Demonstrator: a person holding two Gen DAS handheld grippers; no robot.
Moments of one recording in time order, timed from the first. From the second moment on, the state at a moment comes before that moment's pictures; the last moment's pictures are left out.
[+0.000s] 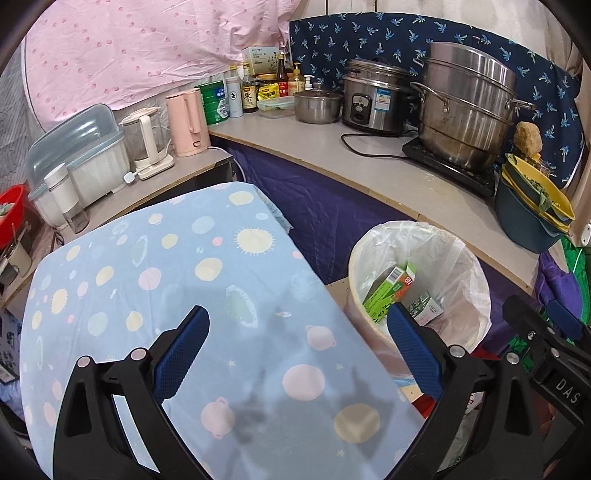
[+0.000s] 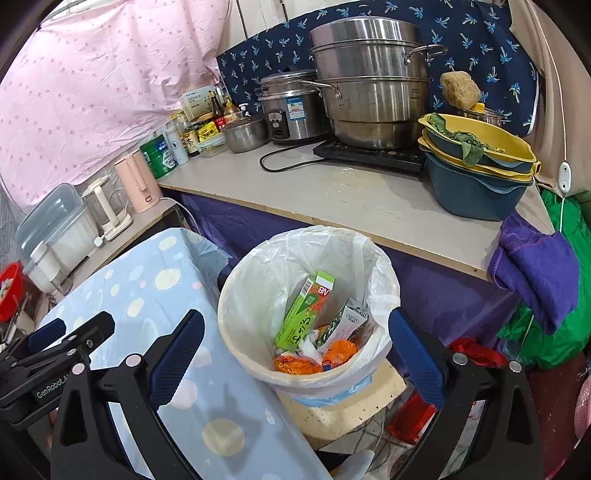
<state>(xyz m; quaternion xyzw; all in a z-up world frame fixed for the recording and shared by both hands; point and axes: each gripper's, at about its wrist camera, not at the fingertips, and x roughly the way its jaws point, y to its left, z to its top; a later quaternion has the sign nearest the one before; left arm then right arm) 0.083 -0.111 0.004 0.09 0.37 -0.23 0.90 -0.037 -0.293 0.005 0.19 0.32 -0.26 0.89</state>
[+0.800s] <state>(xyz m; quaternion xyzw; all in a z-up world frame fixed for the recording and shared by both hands) 0.068 -0.084 -0.004 0.11 0.37 -0.21 0.90 -0.040 -0.267 -0.003 0.17 0.36 -0.25 0.89</state>
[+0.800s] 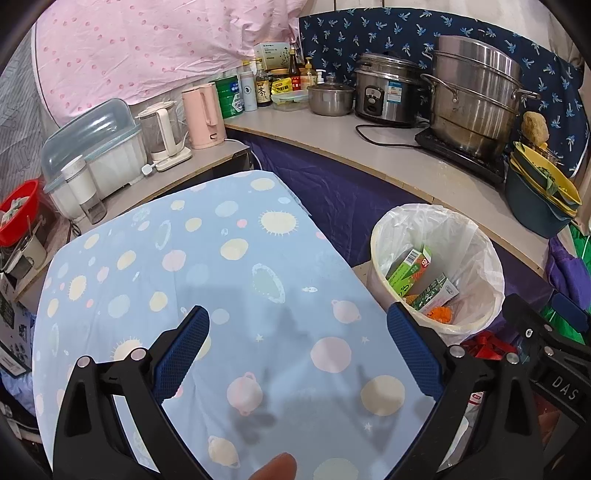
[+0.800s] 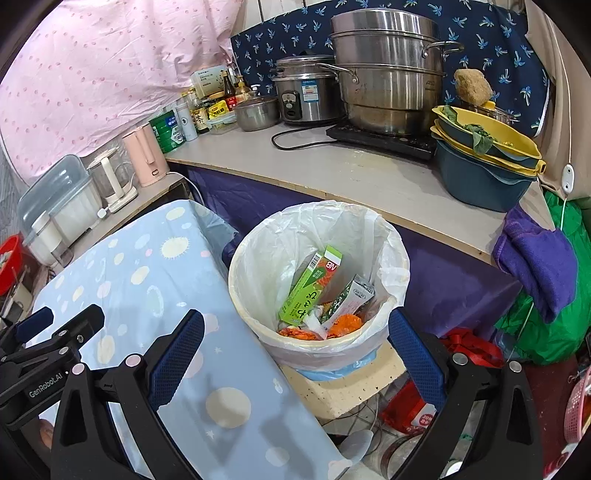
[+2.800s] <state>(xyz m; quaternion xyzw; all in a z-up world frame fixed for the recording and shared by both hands) 0.079 -0.120 -0.013 0.12 0.39 -0.21 0.89 -0.016 -0.296 -0.012 0.16 0.37 -0.25 0.88</state>
